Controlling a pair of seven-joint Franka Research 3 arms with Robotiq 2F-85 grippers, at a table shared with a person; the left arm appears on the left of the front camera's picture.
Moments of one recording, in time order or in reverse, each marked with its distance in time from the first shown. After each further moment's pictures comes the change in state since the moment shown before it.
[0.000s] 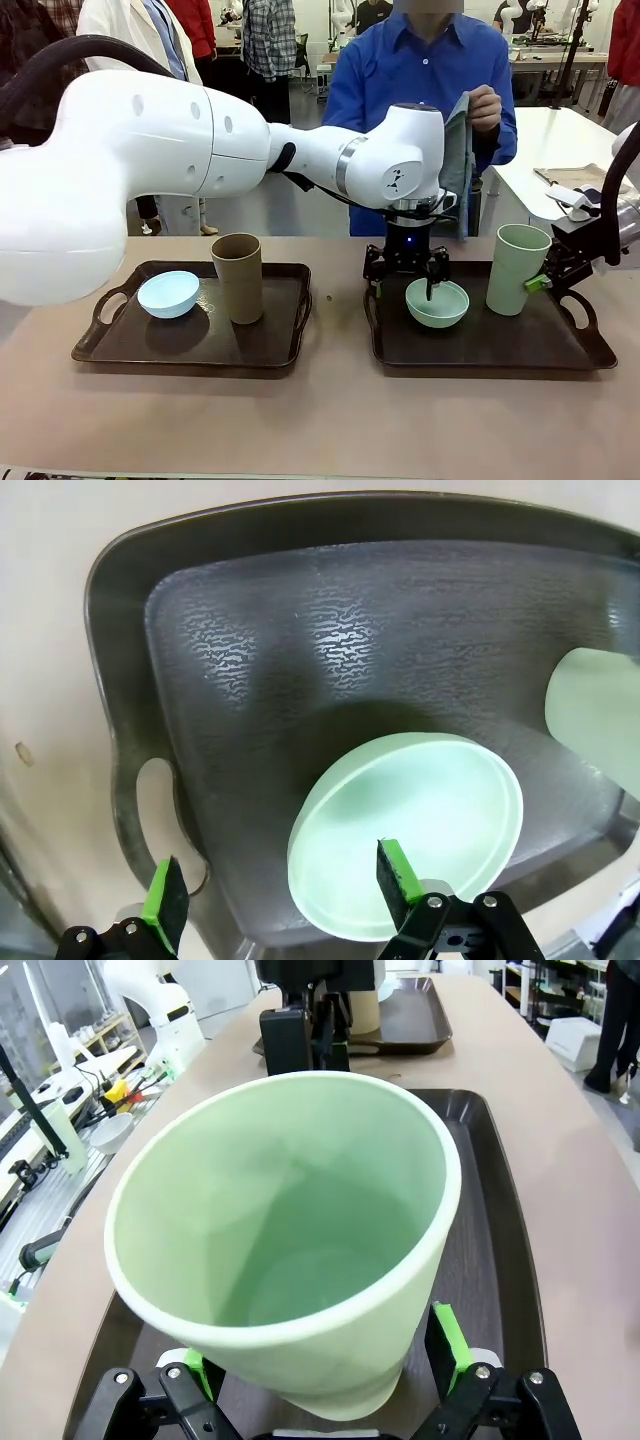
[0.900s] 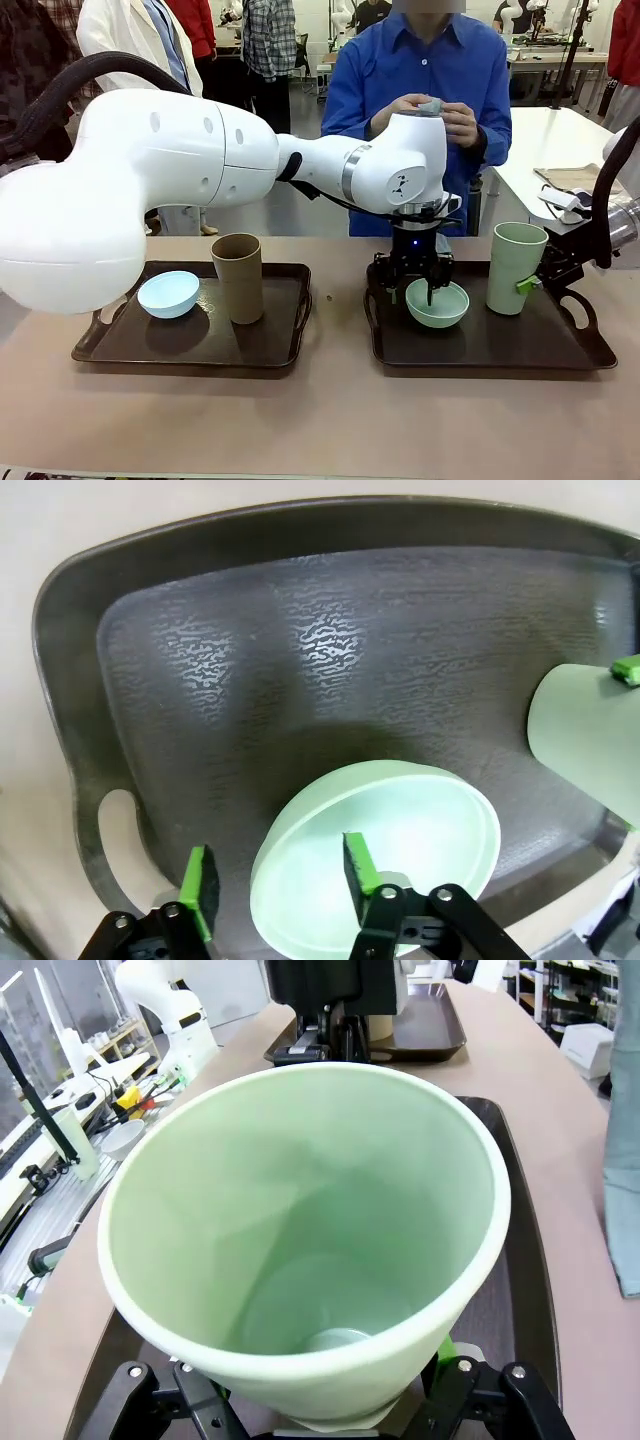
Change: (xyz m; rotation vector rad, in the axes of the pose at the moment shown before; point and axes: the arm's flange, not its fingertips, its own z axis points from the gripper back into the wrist) left arm 0.009 -0.010 -0.009 -0.039 0.004 -0.014; right arm -0.001 -0.005 -0.010 0.040 -0.021 -0.006
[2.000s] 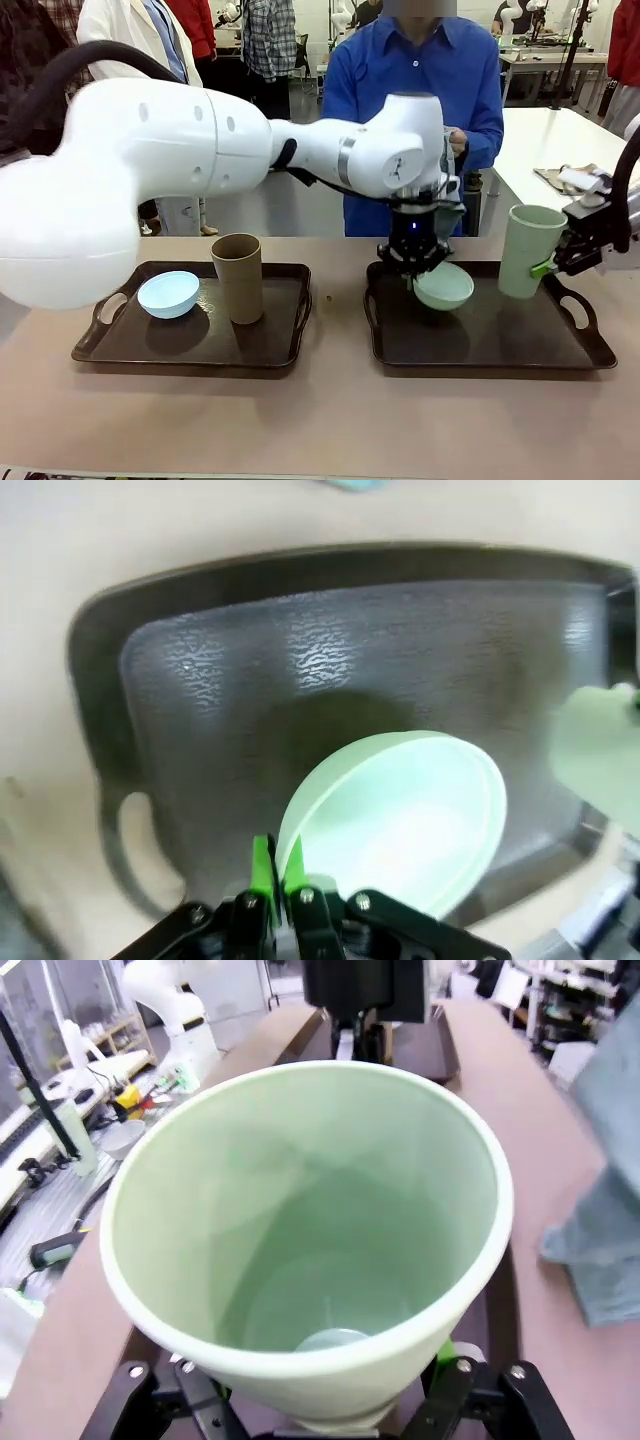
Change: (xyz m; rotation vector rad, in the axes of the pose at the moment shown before) left arm 0.007 0.003 0.035 -0.024 -0.042 0.013; right arm 0.033 0.020 0.033 -0.036 -0.001 0.069
